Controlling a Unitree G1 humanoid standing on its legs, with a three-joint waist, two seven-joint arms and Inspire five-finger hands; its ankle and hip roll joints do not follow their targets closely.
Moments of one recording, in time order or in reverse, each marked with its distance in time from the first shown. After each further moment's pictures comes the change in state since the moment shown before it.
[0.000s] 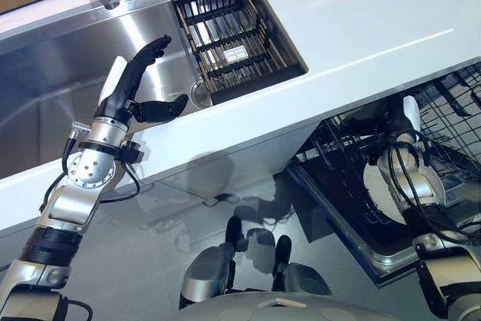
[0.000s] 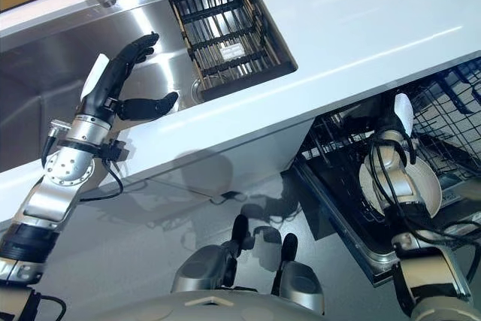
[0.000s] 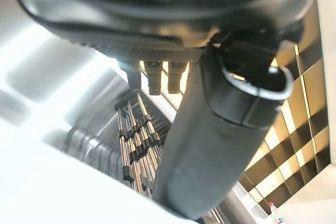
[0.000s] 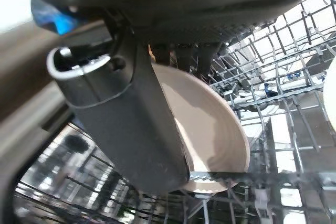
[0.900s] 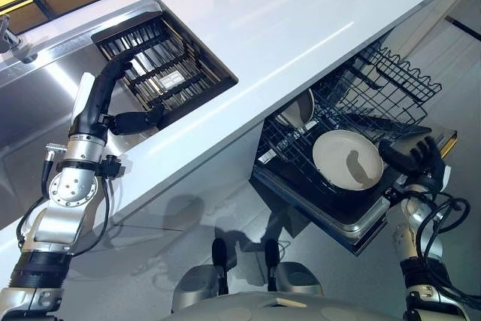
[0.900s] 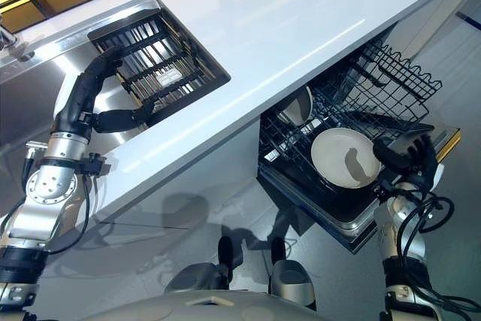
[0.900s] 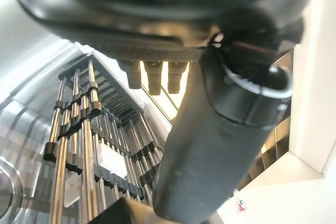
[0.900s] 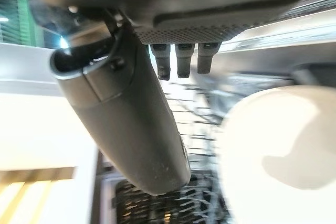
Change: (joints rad) left arm 0.122 -0.042 0.126 0.004 0.002 -0.001 0.037; right arm 0.261 0.183 -0.300 0.112 0.570 -0.309 -0.031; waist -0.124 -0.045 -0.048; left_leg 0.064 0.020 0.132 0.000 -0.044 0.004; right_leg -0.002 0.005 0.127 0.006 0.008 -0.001
